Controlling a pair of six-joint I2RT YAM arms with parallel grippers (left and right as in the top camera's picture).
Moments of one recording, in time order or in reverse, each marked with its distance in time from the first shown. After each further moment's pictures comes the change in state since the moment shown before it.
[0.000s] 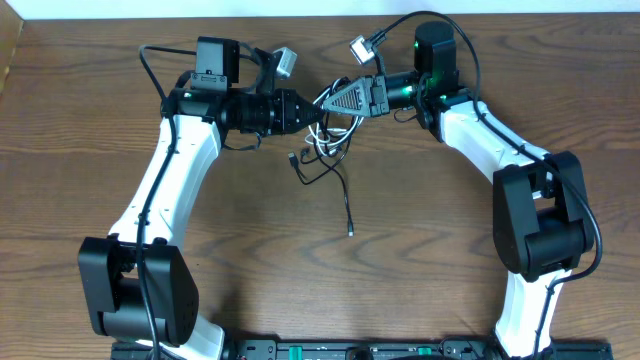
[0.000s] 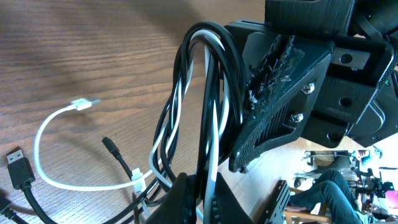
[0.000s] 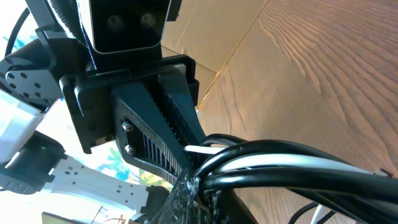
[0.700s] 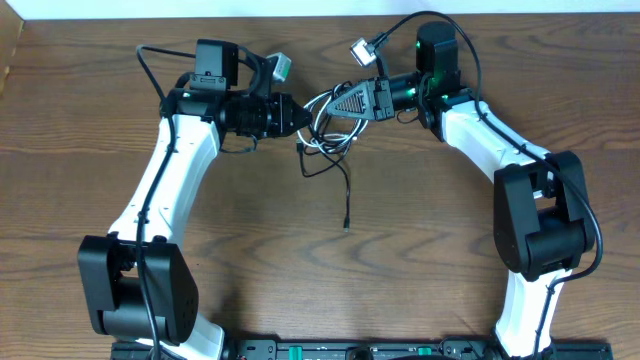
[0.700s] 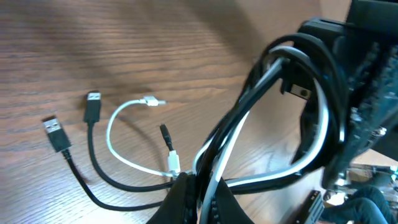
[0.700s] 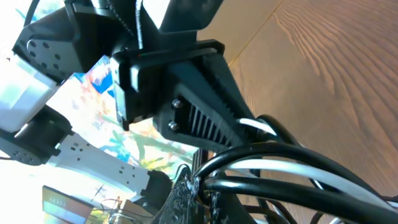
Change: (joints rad) left arm 0.013 0.005 -0.003 -0.043 -0.146 0.027; right arm -0.007 0.002 -0.001 -0.007 -0.076 -0.091
